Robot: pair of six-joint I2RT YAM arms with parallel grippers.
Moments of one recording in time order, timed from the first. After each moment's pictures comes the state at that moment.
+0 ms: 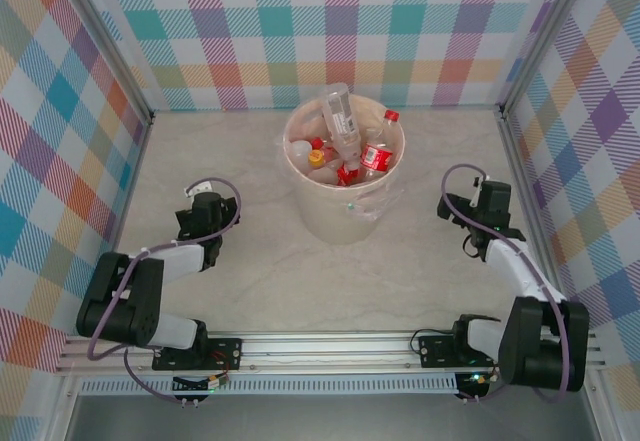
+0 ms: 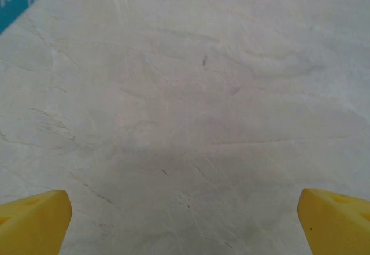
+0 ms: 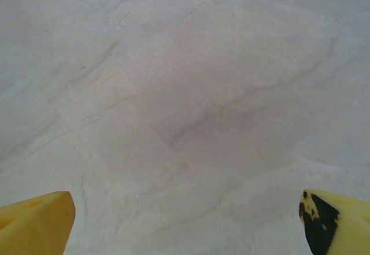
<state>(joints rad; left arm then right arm) -0.14 1.42 0.45 0.38 -0.41 -0.22 -0.10 1.19 0.55 -0.09 0.00 0.20</state>
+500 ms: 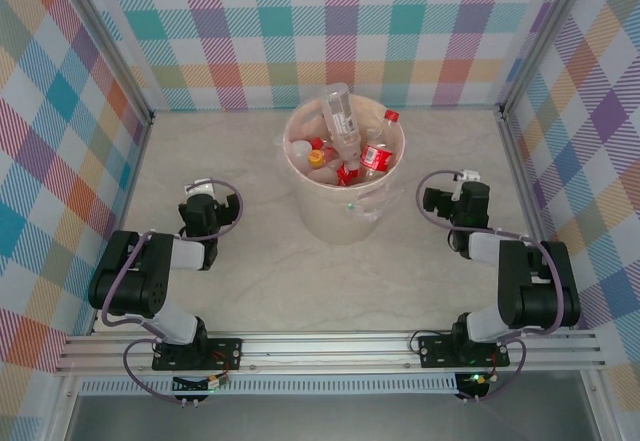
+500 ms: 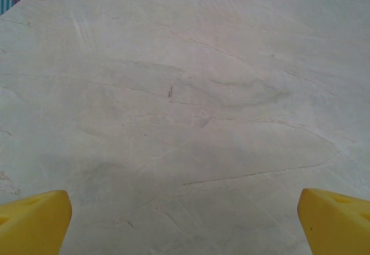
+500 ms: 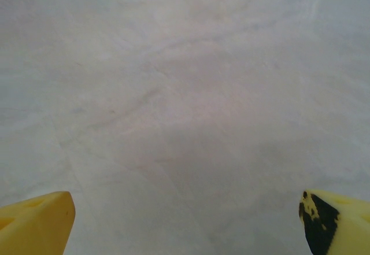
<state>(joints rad) -0.08 1.57 0.41 0.72 -0.24 -0.15 0.01 1.48 0.47 0.49 0.02 0.12</state>
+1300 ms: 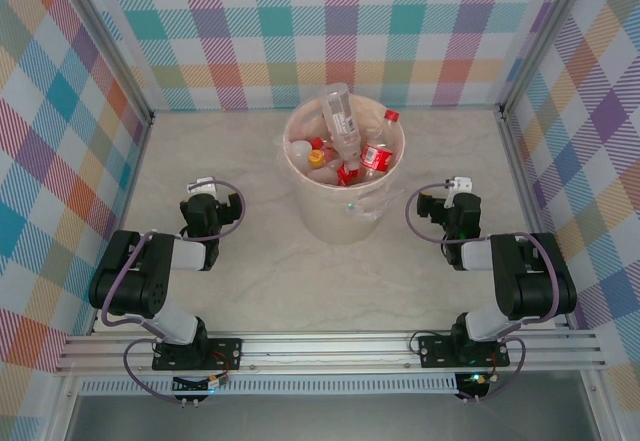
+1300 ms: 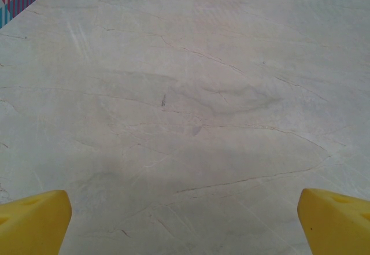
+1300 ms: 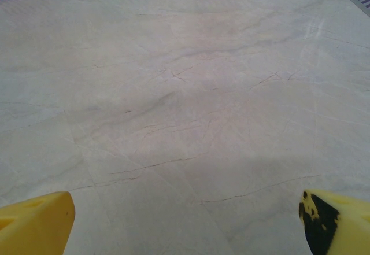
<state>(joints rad) -0.10 1.57 0.41 0.74 -0.25 -0.13 0.04 1.53 0.37 0.73 0.08 0.09</state>
